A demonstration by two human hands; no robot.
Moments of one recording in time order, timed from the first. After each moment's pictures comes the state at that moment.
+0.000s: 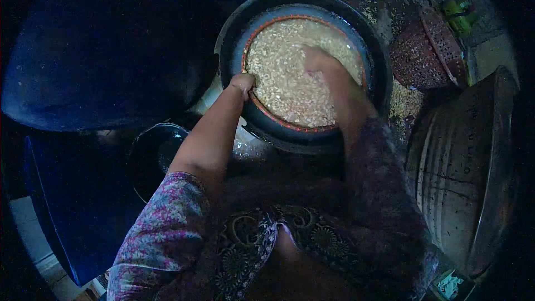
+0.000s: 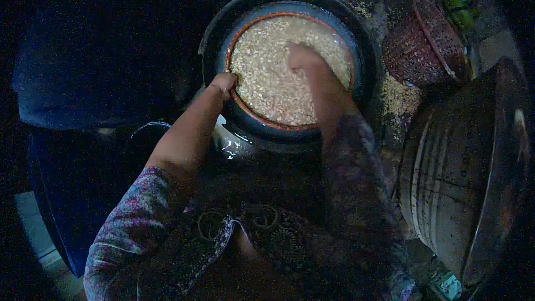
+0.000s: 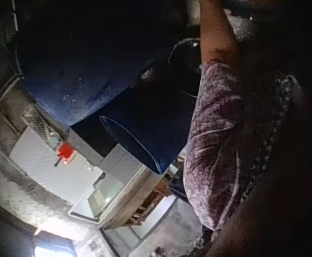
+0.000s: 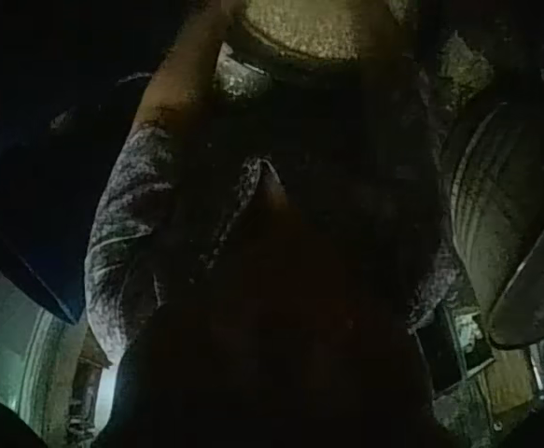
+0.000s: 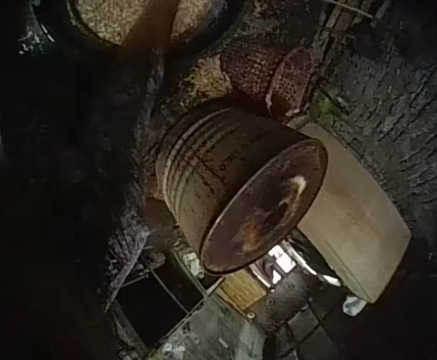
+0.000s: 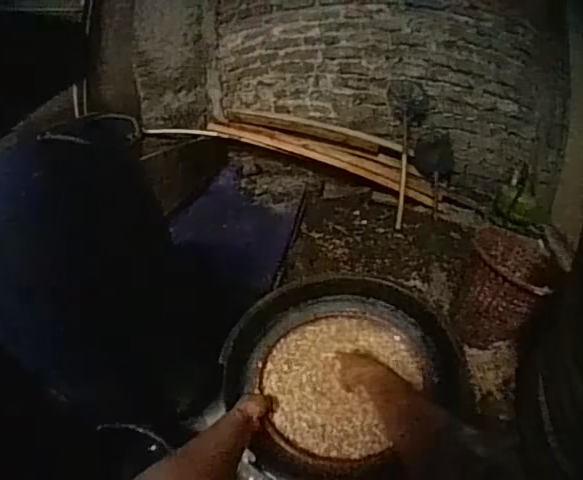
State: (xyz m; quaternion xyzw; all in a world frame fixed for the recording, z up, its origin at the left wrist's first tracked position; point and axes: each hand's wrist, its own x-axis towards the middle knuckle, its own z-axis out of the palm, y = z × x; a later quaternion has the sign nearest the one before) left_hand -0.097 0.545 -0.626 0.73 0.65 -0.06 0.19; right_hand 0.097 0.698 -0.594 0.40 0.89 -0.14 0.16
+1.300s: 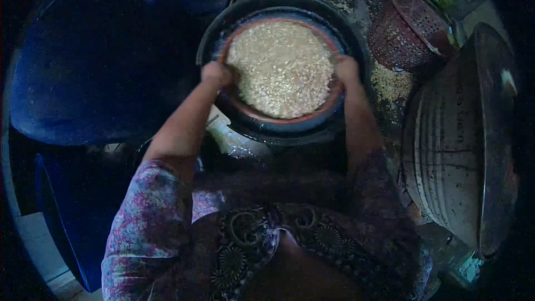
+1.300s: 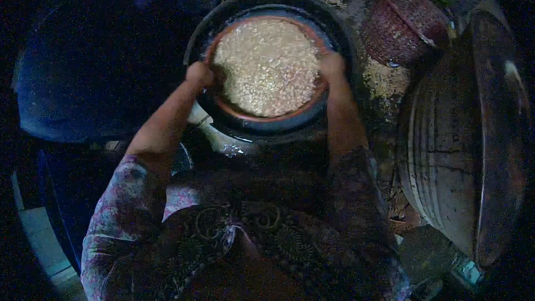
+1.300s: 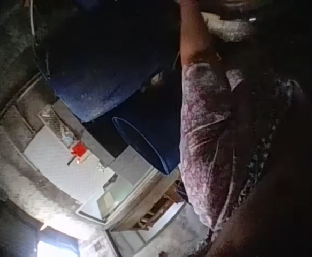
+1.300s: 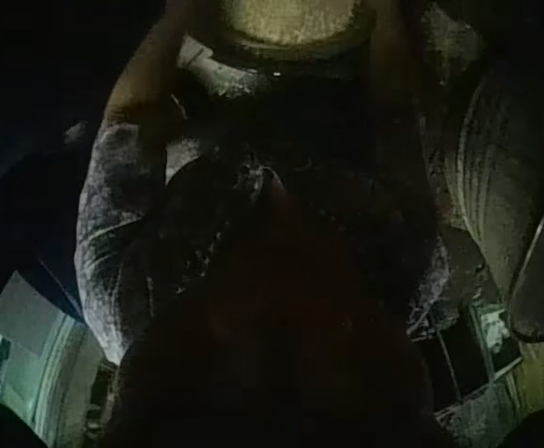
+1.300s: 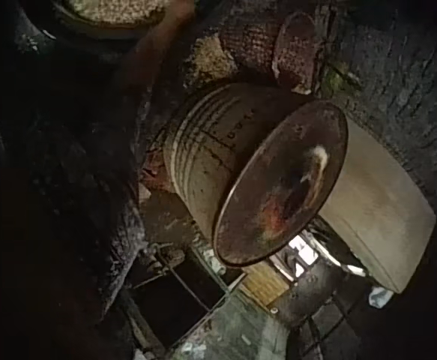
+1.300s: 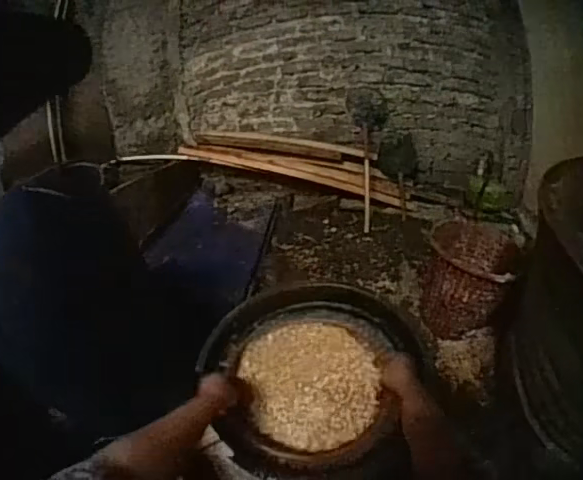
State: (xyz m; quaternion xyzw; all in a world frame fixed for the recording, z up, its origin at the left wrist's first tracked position) left_hand -0.076 0.526 -0.552 0.44 0.88 0.03 0.16; right_hand 0.231 0.678 -0.584 0.63 0.72 -0.22 -0.17
